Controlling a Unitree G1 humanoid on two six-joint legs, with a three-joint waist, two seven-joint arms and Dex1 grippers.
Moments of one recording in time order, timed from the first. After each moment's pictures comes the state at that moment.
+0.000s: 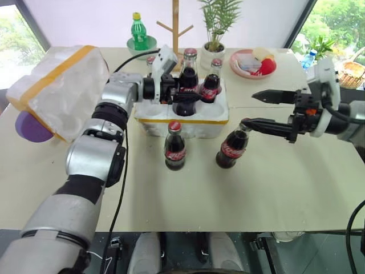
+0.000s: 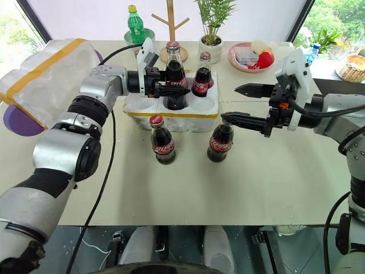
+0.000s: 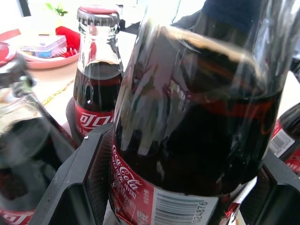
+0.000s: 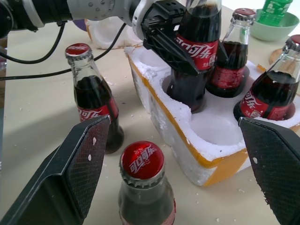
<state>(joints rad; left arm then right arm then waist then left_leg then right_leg) -1.37 0.29 -0.09 1.17 -0.17 0.13 -1.26 -0.55 -0.97 -0.25 -0.31 0.79 0.87 0.96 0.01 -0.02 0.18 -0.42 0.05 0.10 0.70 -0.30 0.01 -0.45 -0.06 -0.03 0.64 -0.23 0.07</state>
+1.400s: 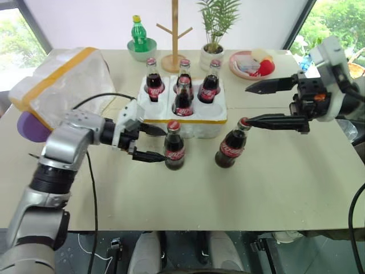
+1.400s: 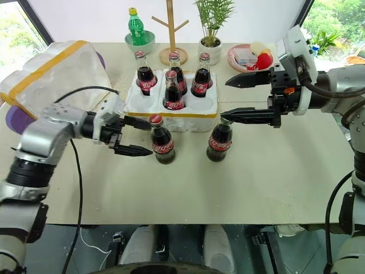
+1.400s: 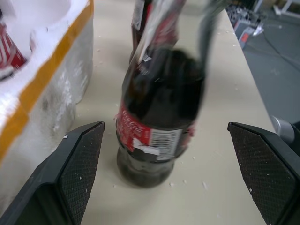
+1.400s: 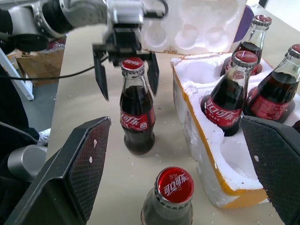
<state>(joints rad) -0.68 0.66 -0.16 0.08 -0.36 0.54 -1.39 -0.78 -1.02 -0.10 -0.15 0.73 0.80 1.27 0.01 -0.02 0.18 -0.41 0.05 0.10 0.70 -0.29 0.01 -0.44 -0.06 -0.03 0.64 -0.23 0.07</state>
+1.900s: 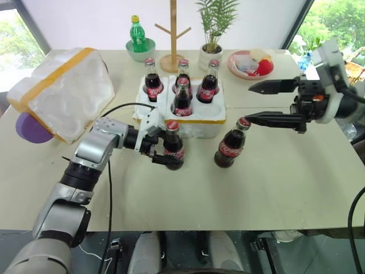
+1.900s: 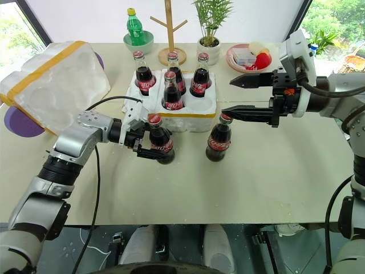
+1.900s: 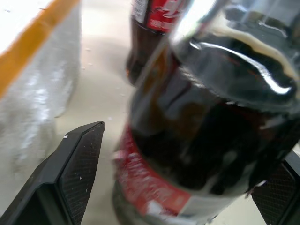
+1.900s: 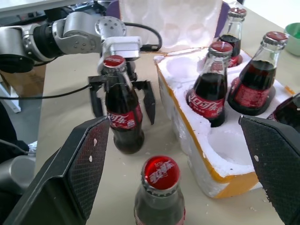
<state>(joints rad) -0.72 0.55 -0.25 0.18 -0.31 0.48 -1.39 -0.73 -1.00 -0.14 -0.15 0.75 0.82 1.18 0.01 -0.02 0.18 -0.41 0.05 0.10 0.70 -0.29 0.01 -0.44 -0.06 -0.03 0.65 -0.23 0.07</state>
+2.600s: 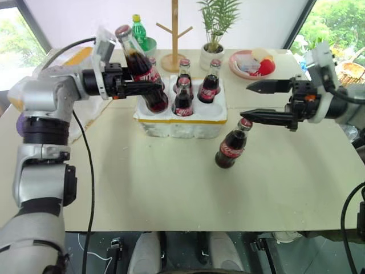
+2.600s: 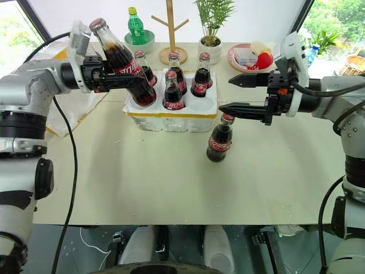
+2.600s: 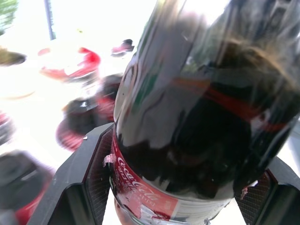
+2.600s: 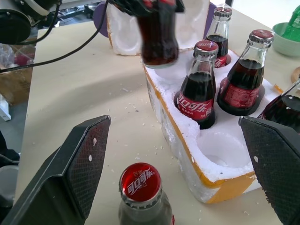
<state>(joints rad) -1.11 0.64 -0.02 0.63 -0.38 0.55 -1.30 -0.73 -0.96 -0.13 -0.14 0.72 0.82 1.13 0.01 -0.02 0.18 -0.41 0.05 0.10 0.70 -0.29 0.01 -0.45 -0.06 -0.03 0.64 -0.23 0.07</state>
